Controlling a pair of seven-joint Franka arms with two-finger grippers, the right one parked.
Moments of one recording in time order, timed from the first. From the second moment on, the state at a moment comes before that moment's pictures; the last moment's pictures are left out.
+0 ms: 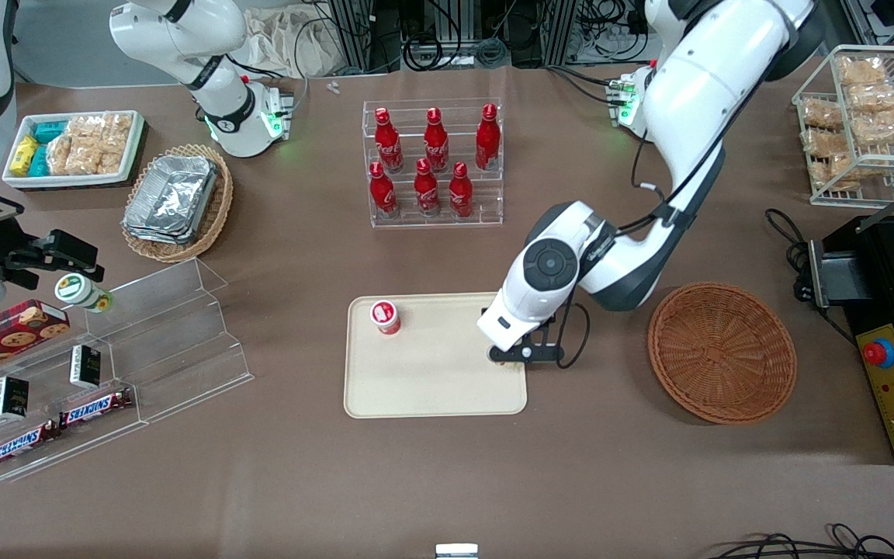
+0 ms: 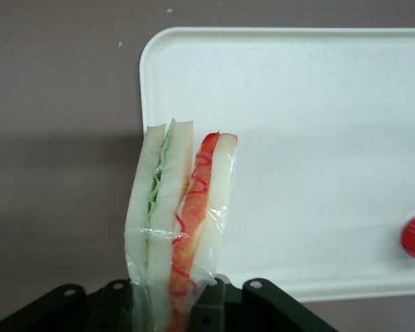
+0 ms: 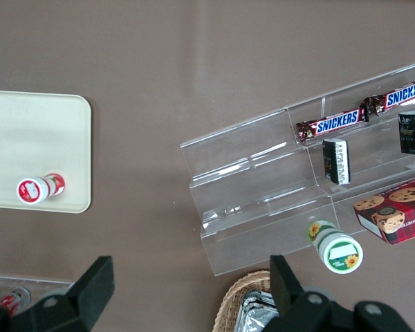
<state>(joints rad) -0.23 0.73 -0.47 -1.49 0.28 2.17 -0.73</state>
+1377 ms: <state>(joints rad) -0.09 0.31 -0.46 -1.41 0.12 1.67 -0.60</state>
